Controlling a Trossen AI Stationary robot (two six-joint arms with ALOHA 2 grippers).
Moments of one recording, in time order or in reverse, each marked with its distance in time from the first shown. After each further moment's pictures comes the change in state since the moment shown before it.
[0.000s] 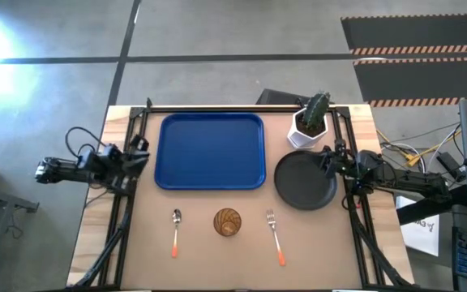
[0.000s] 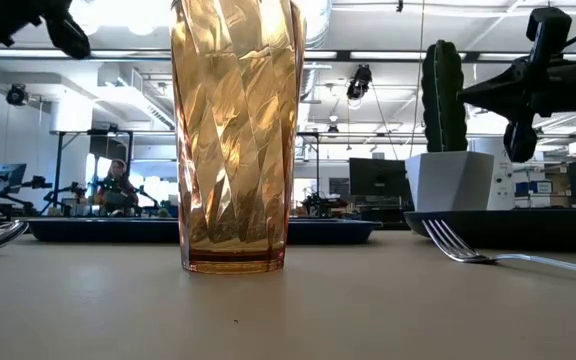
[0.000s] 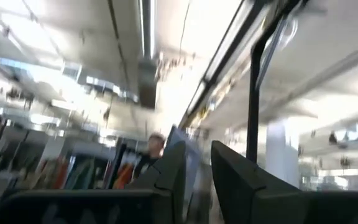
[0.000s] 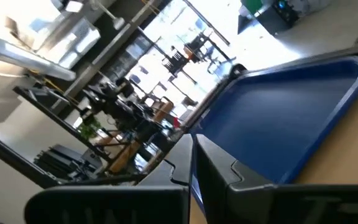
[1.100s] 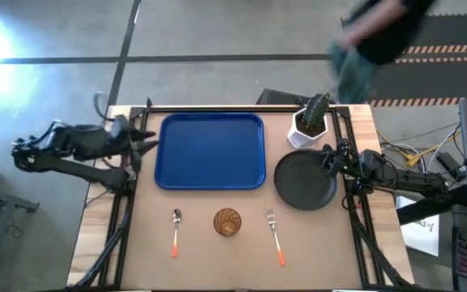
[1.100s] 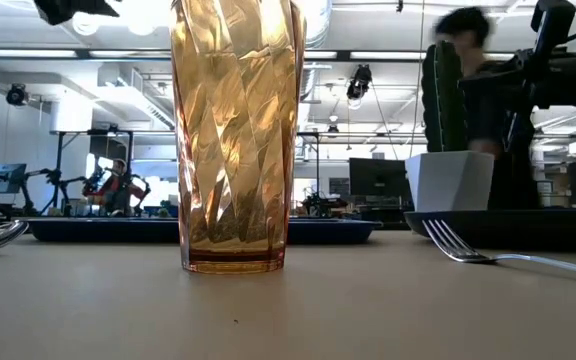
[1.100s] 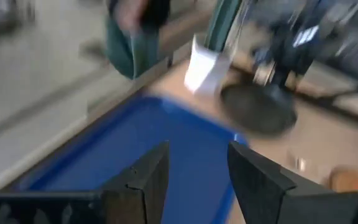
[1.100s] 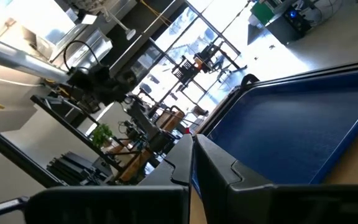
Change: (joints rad) left arm 0.000 0.587 1.041 -1.734 -0.404 -0.320; right arm 0.000 0.000 0.000 0.060 -0.001 0.000
